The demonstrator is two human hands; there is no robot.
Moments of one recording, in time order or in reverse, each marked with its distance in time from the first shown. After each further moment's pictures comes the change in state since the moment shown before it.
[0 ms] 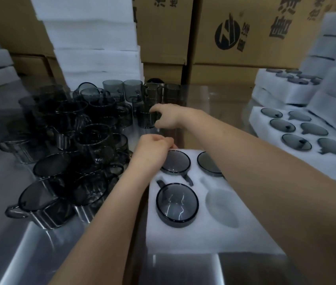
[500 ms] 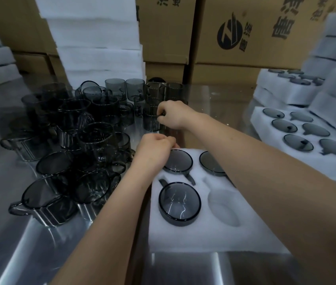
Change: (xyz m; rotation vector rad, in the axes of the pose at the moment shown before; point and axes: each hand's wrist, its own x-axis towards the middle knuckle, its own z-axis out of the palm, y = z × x) left_hand 0.002 -0.002 0.000 0.016 0.020 -0.008; right_hand -0.006 0.003 0.004 -0.009 0.165 -0.011
